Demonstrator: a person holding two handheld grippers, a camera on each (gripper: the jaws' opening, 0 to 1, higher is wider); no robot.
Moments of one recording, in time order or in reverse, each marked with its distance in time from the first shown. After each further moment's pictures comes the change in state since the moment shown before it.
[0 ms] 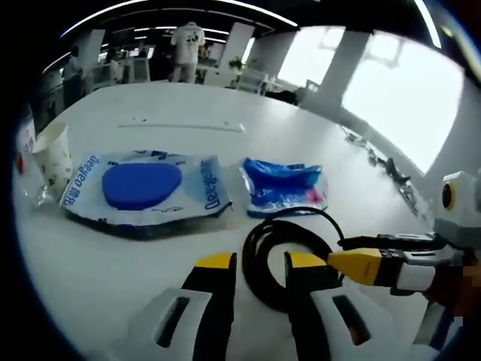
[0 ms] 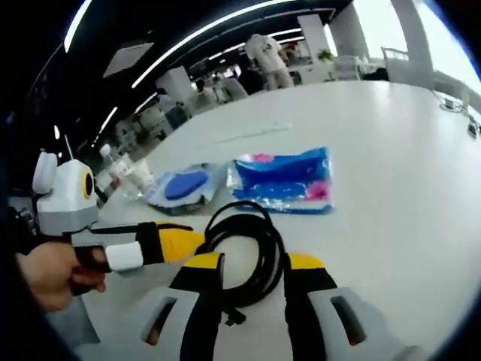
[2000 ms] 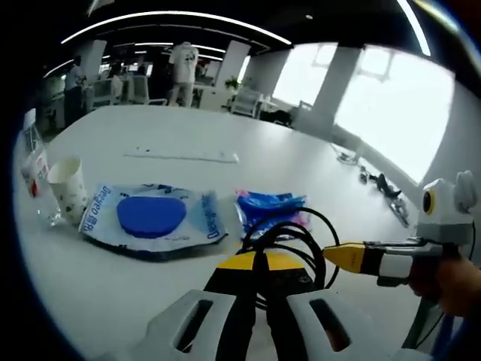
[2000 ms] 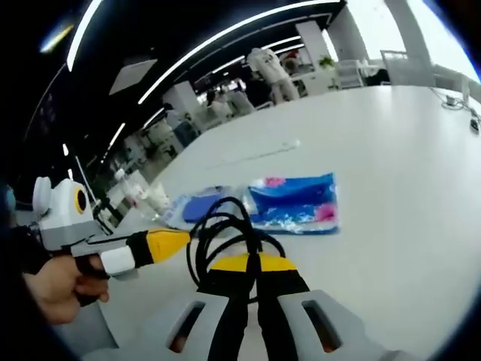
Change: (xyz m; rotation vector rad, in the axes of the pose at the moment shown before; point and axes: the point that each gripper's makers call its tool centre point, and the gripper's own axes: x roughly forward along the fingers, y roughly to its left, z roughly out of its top) left arm -0.024 -0.006 0.027 0.016 -0.066 -0.018; right arm -0.003 0.014 0.018 0.094 -0.017 0.086
